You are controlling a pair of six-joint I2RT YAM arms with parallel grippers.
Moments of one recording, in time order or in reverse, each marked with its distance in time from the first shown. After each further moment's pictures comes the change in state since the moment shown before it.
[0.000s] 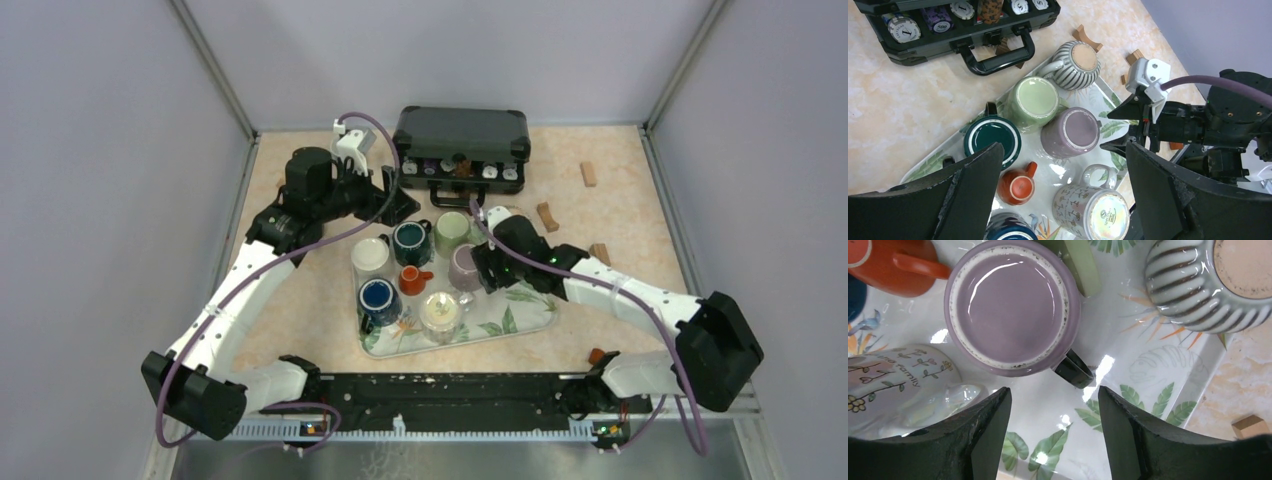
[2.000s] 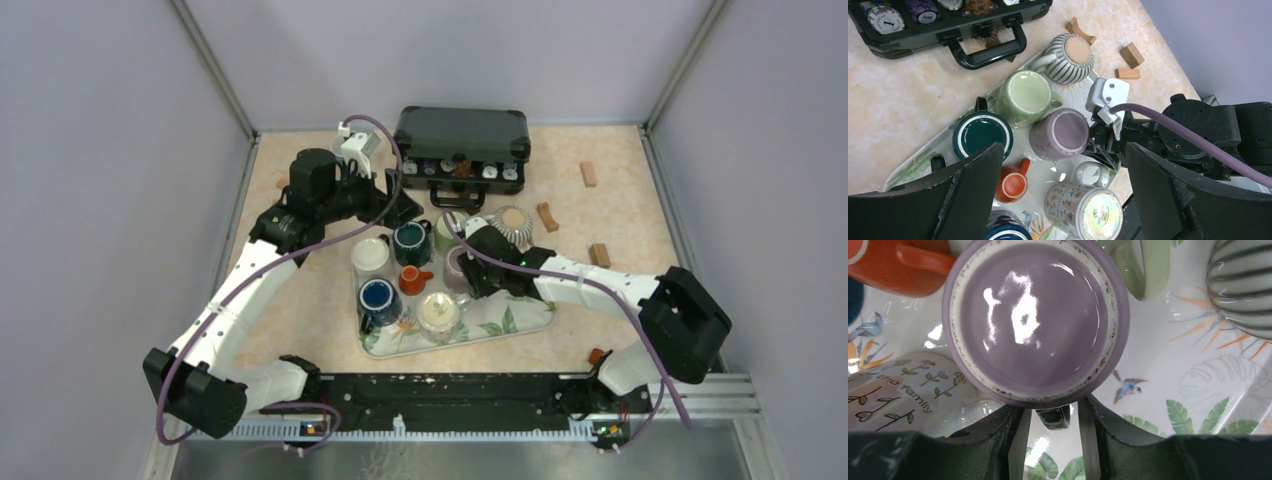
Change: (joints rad) left arm -0.011 0.009 -0.011 0.001 0.023 -0.014; right arm 0.115 0.179 0.043 0.053 0.053 0.082
